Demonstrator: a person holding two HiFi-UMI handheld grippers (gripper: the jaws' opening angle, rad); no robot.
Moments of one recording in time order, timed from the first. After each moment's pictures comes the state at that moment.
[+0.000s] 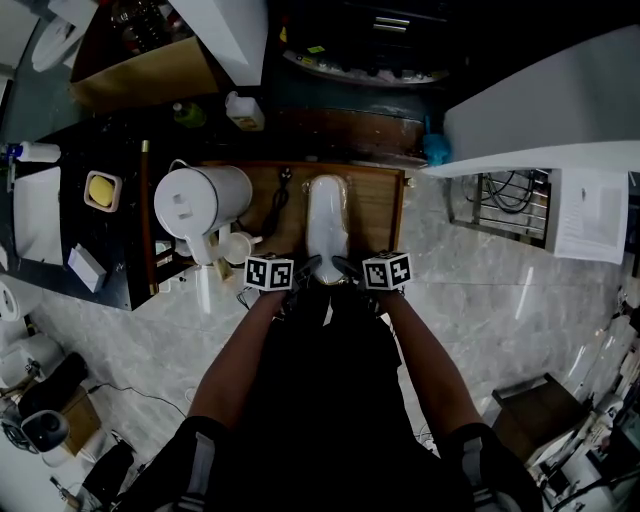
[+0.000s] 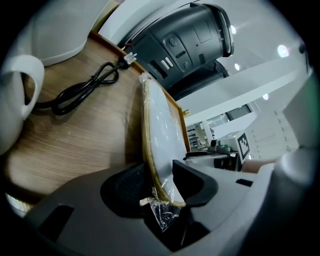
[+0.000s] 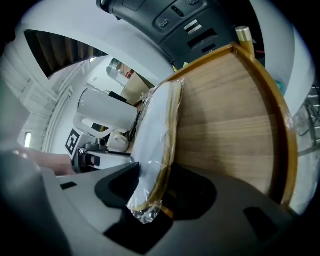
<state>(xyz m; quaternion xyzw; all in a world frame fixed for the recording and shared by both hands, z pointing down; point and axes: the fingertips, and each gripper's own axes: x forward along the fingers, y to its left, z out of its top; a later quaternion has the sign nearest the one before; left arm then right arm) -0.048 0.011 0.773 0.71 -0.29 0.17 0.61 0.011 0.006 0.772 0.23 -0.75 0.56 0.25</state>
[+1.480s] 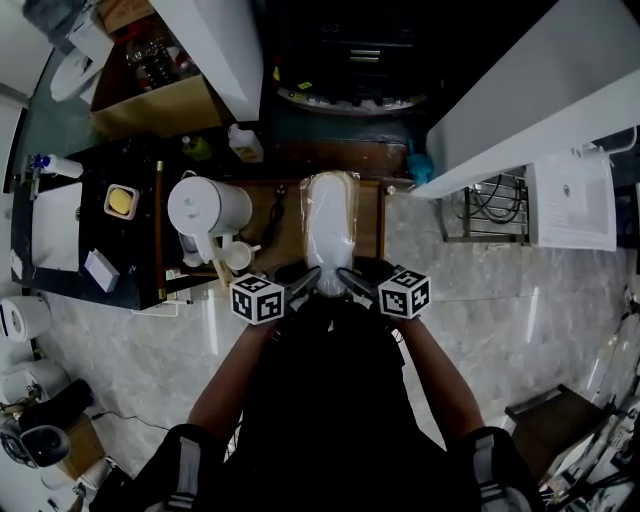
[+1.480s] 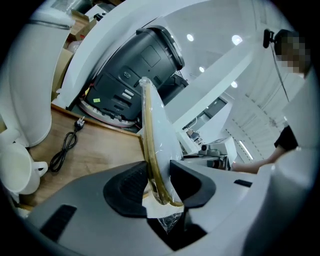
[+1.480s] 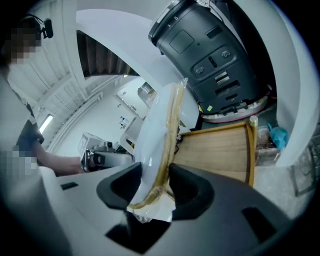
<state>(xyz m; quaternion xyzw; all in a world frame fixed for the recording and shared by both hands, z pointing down) -0.029 0.009 0.610 0.83 -0.30 0.10 0.46 0.036 0.008 0.613 0.24 -0.86 0.43 0.14</state>
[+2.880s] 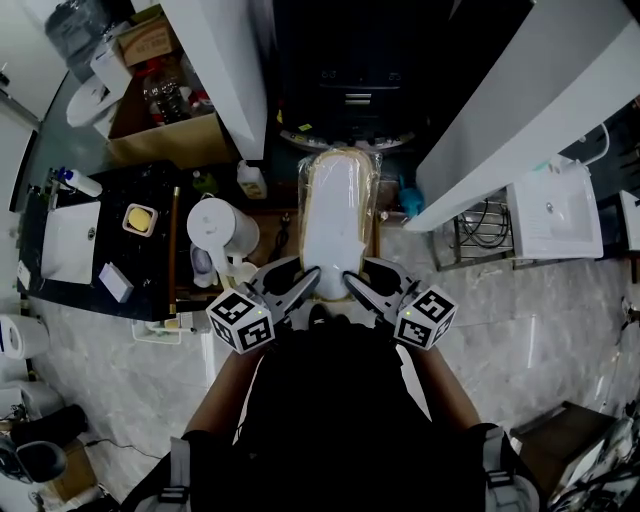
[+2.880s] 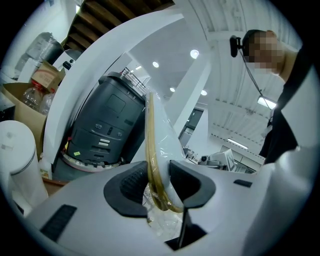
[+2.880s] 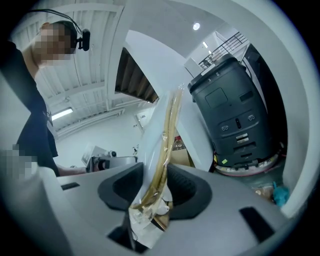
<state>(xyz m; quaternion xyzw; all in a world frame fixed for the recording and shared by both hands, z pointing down) -0.041 -0.004 0.411 0.91 -0.31 -0.01 0.28 0.030 0.002 0.413 0.28 -0.93 0.25 0.02</state>
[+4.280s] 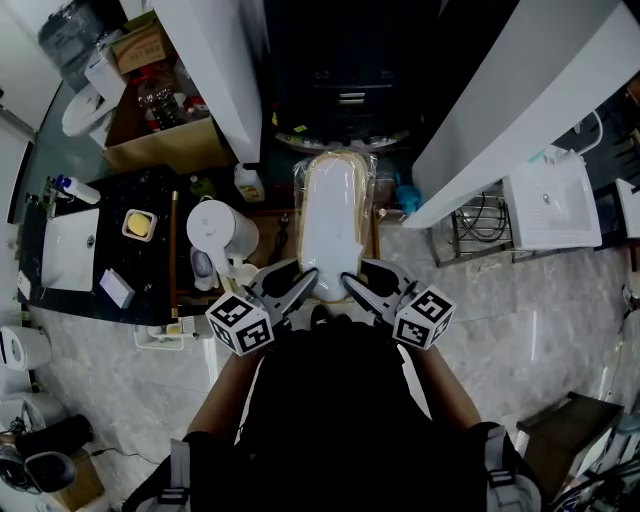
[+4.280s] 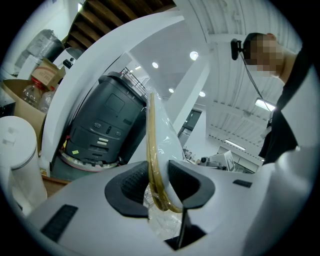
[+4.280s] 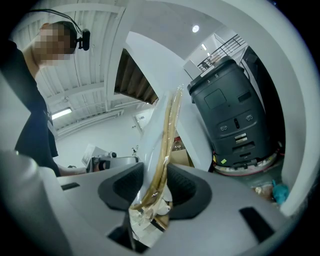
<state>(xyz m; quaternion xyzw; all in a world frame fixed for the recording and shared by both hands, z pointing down) -0.048 0.005 0.413 0.91 -0.30 -0.02 0.28 0.024 0.013 0.415 0.29 -0.93 0.25 0.01</state>
